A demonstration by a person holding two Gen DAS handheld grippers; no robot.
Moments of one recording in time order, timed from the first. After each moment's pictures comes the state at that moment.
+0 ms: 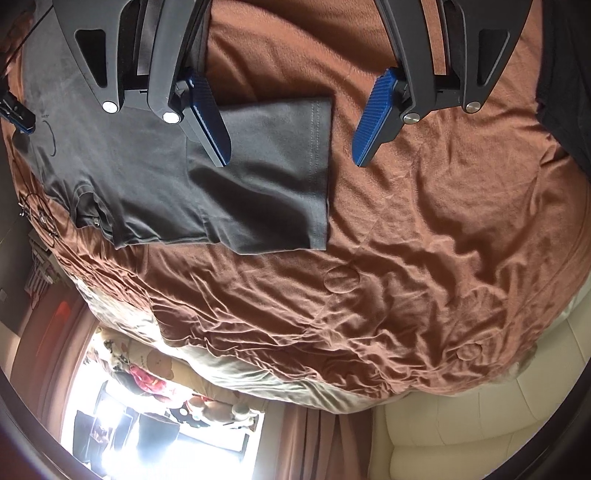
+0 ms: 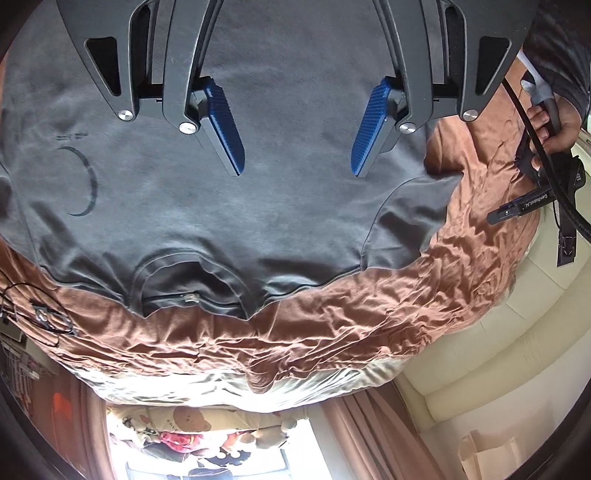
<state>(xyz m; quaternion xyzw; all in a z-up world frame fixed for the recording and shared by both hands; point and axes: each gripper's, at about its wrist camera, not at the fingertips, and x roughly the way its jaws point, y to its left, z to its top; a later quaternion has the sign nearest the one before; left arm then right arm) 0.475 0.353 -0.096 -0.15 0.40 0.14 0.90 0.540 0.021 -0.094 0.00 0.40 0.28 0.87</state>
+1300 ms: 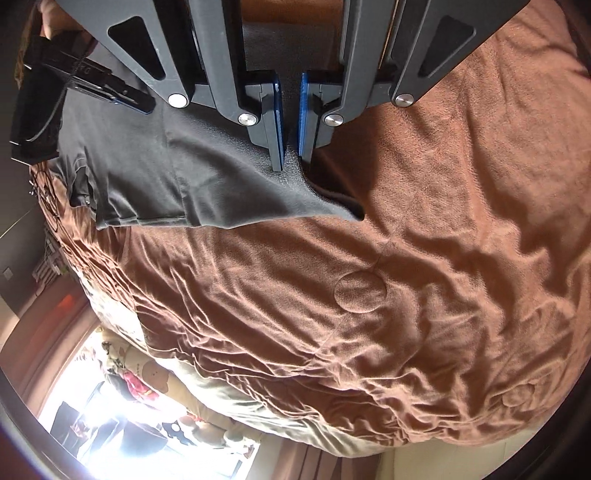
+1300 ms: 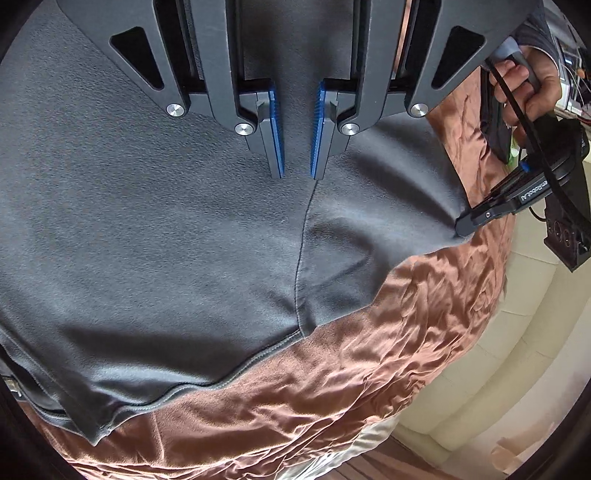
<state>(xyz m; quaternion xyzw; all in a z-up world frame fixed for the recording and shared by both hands) 0.553 0.412 -0.130 -0.21 0.44 0.08 0.87 0.677 0.191 -0.211 0.10 0.53 0.35 0.77</state>
